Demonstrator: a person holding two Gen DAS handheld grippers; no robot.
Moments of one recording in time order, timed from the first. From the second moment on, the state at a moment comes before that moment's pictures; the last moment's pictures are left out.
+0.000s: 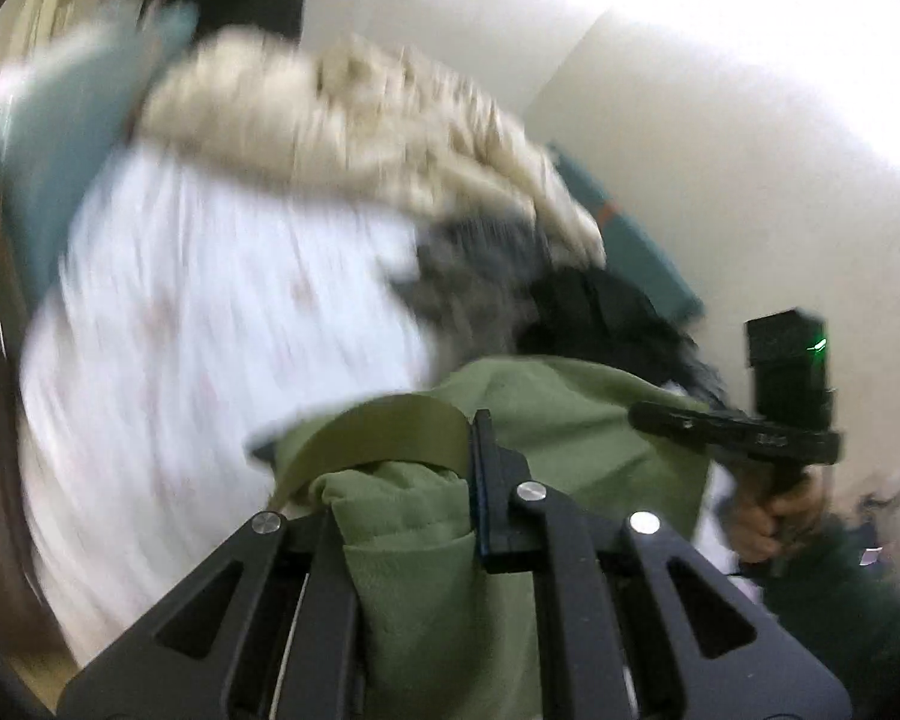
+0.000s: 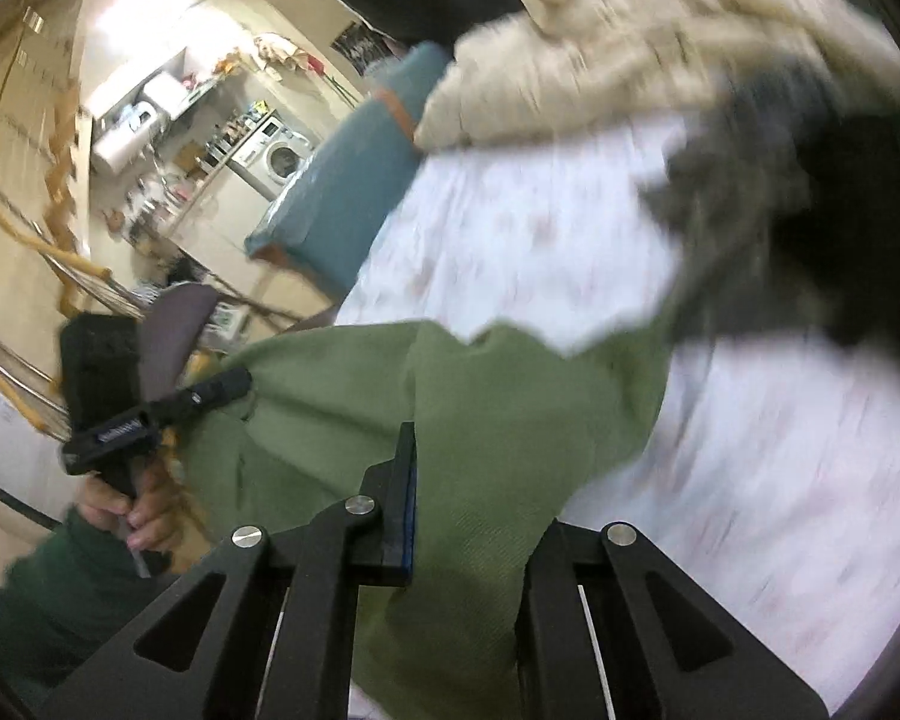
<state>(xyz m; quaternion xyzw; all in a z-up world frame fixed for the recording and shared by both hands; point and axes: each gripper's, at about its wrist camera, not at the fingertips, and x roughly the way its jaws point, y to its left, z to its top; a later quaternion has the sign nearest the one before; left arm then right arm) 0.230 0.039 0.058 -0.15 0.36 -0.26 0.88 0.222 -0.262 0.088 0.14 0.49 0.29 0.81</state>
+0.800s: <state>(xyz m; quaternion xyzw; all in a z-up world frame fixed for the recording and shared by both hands) 0.050 0.031 -0.097 0.06 0.49 -0.40 0.77 0.048 -0.250 -0.039 0.14 0.55 0.29 0.77</state>
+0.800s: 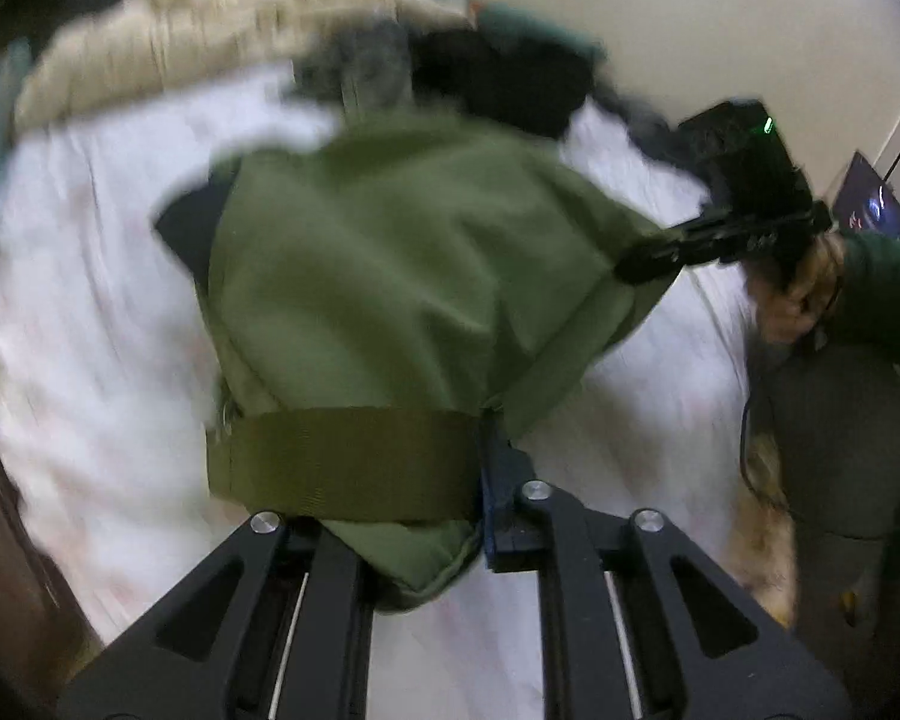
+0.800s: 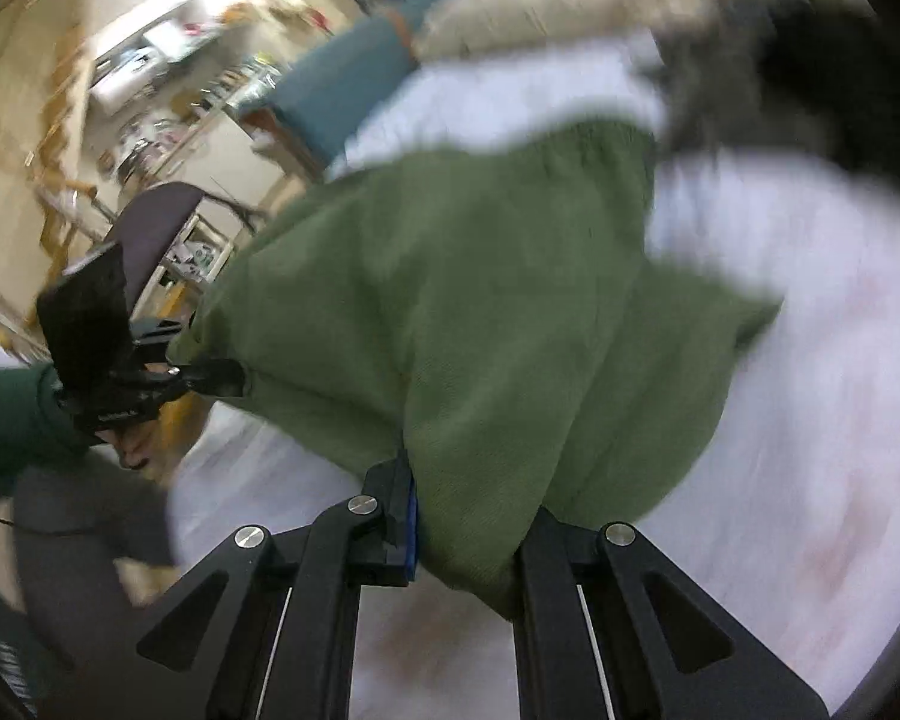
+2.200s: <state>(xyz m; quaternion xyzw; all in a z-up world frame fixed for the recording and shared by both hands) -0.015 0.013 -0.080 -0.19 0.59 -0.16 0.77 -0.039 -0.352 0.015 0.22 0.60 0.07 0.76</state>
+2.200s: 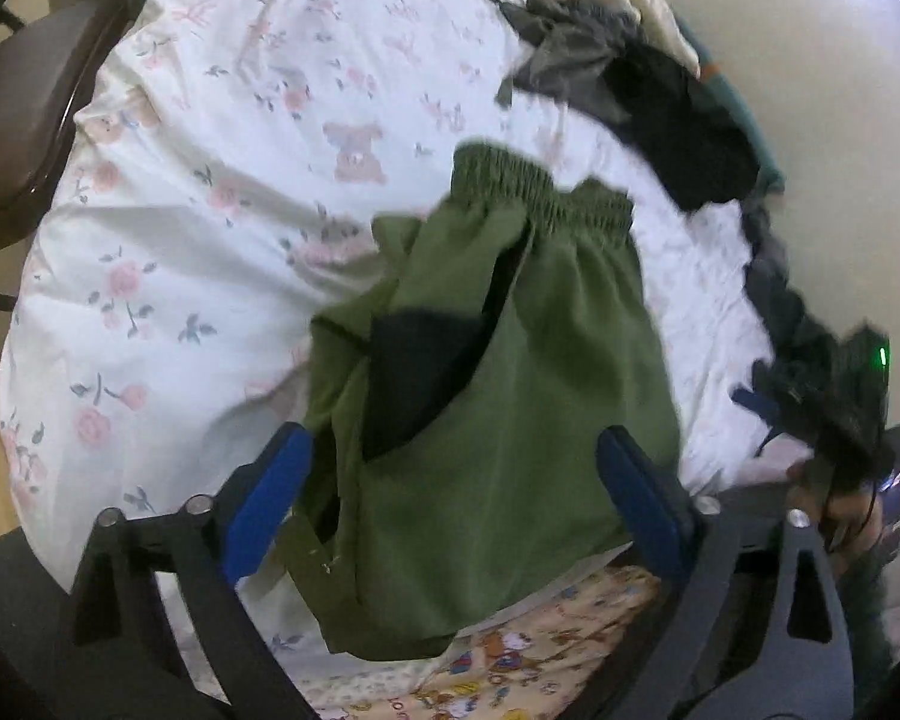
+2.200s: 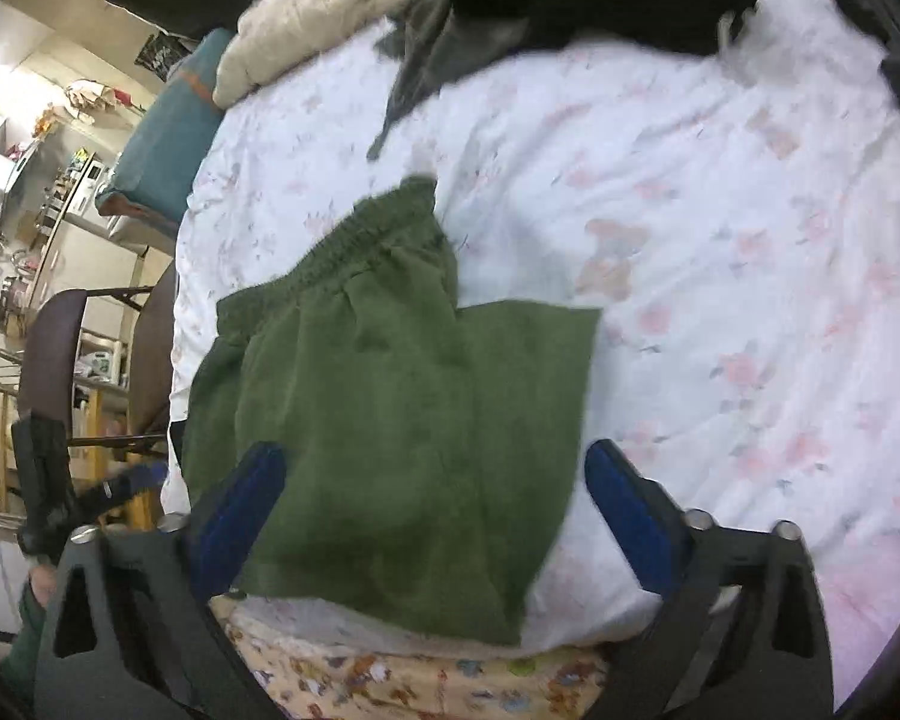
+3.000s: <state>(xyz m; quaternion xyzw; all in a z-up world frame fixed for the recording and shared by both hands) -0.013 -0.005 -0.098 -0.11 0.61 -0.13 0.77 -0.061 -0.323 -0.059 0.16 0.70 0.02 0.69</state>
